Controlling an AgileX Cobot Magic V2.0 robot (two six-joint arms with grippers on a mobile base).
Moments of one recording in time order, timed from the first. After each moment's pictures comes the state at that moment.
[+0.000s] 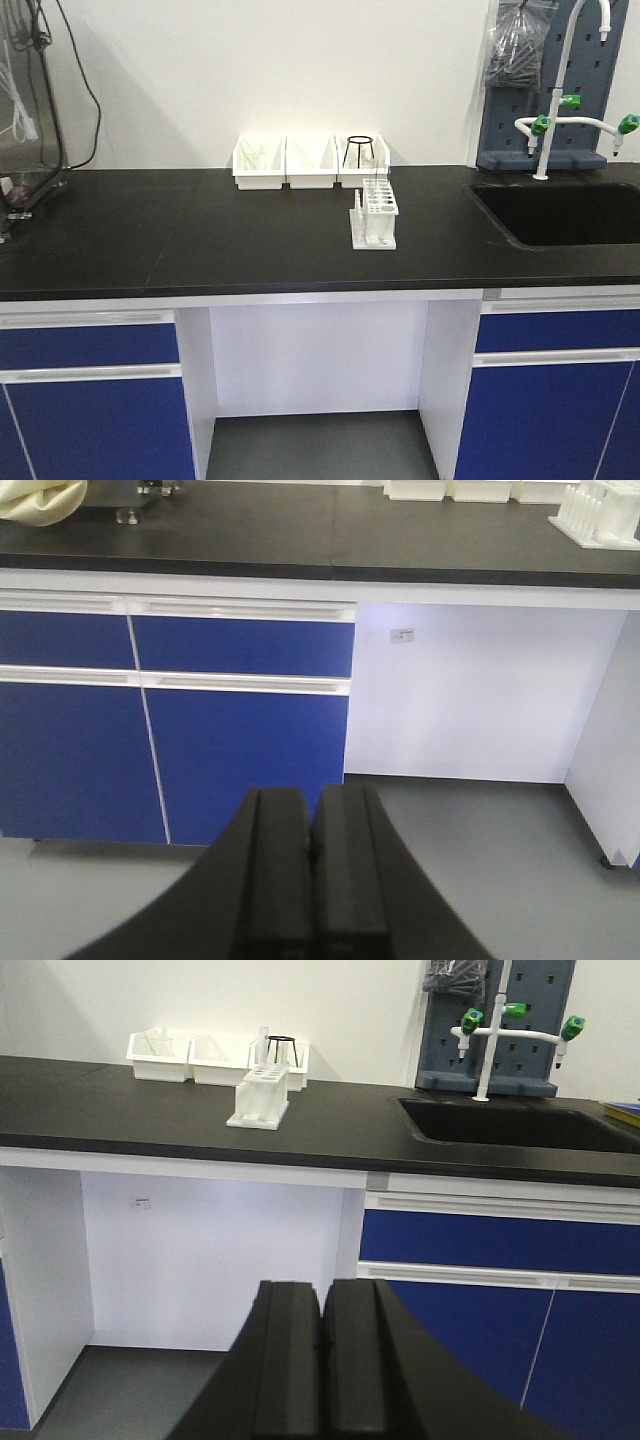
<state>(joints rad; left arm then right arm) 0.08 -0.02 0.03 0.05 0.29 -0.16 0.03 -0.01 0.03 -0.06 0.12 -0.03</state>
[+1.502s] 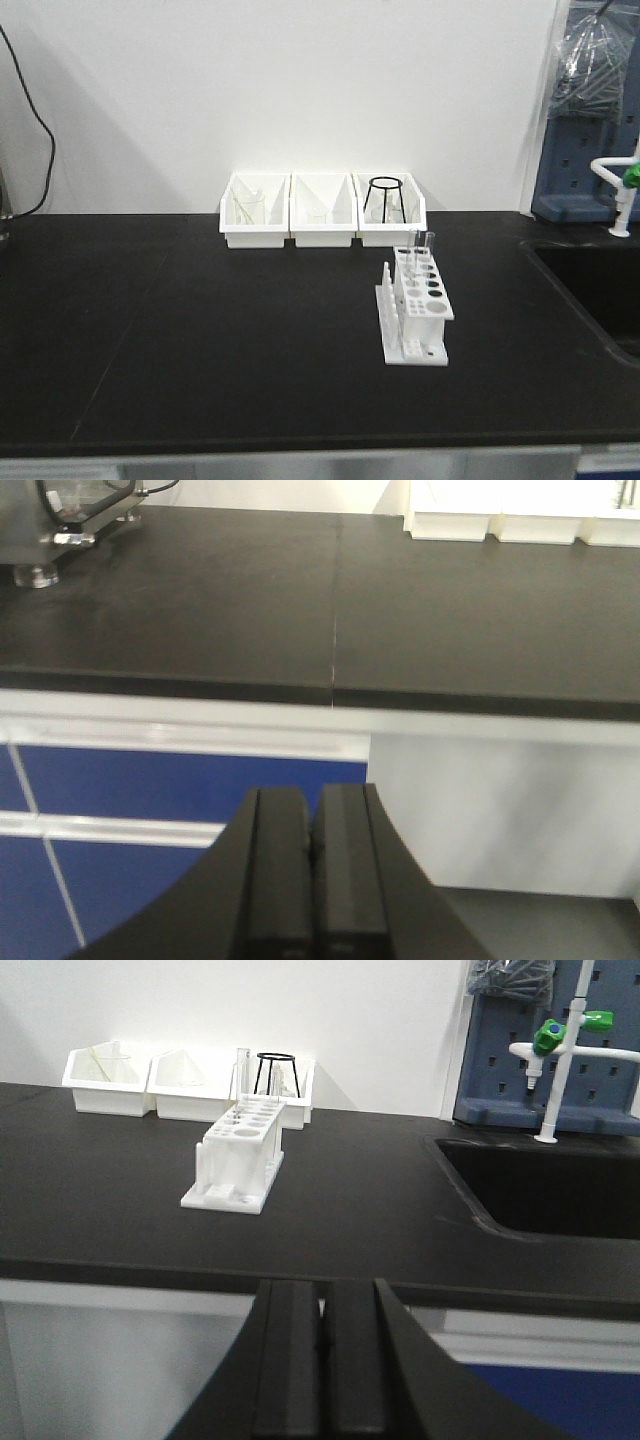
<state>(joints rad) 0.08 -0.02 0.03 0.05 0.29 -0.16 0.03 -0.01 0.03 -0.06 0.12 -0.03</state>
